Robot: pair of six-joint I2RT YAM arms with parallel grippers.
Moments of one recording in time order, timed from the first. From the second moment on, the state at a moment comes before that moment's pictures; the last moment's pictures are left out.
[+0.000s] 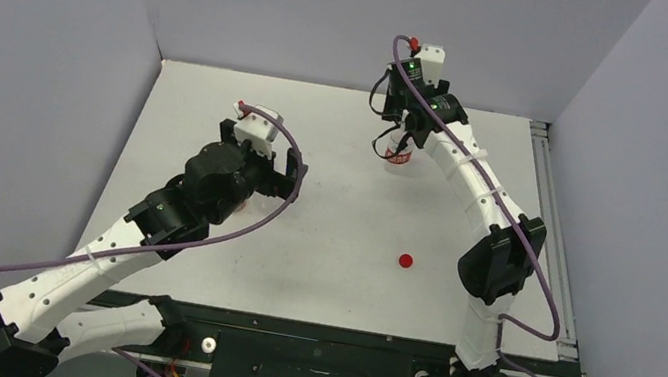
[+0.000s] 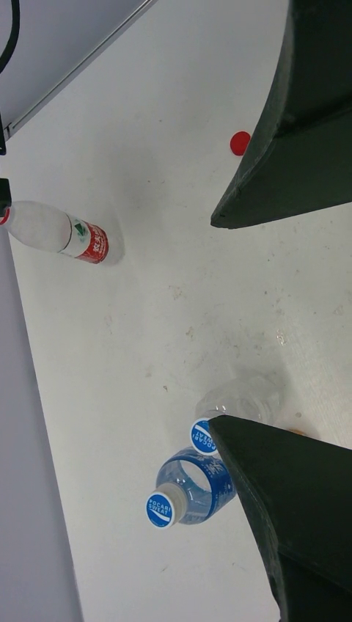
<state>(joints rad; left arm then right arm) -0.79 0.96 1.04 -0.29 -0.39 -0.18 0.54 1.94 2.04 -0.82 0.59 0.35</state>
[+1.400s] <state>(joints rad) -0.68 0.98 1.03 -0.29 -0.24 -0.21 0.47 2.11 2.17 -0.76 0.54 0.29</state>
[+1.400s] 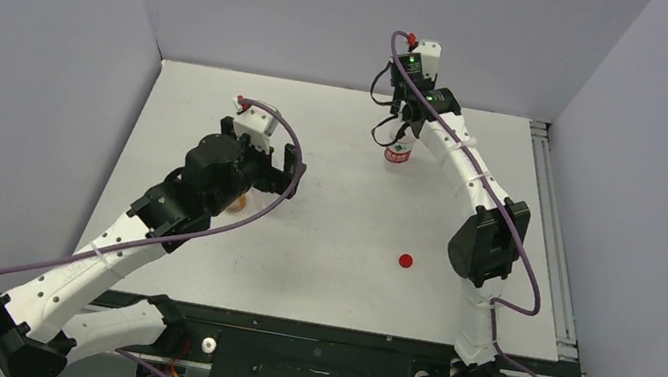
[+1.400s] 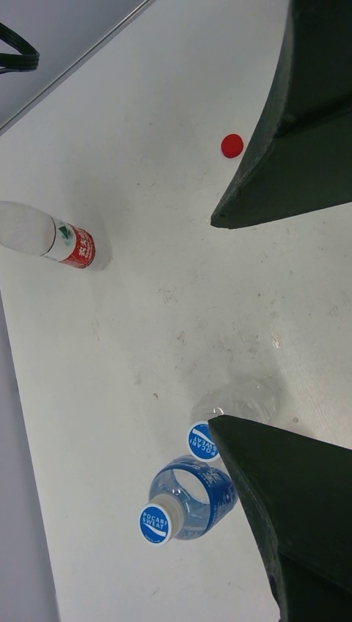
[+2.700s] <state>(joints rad) -0.65 1.01 0.73 0.28 0.67 0.00 0.73 1.18 1.62 -0.93 0.00 0.32</state>
